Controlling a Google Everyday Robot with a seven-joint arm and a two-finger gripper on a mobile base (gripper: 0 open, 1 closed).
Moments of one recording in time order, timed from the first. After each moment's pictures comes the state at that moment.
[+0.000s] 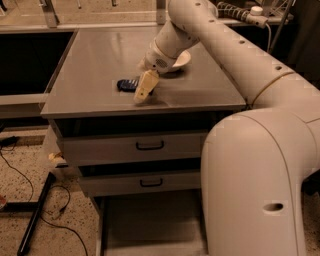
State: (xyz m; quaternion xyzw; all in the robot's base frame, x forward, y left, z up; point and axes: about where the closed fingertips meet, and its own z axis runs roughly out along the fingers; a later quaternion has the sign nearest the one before) arm 0.722 0.055 0.840 -0.68 0.67 0.17 0.26
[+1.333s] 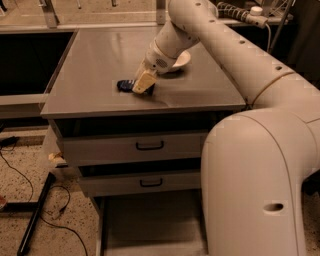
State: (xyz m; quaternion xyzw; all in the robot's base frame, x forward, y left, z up) arm 0.722 0.056 0.840 -0.68 0.67 0.17 0.26
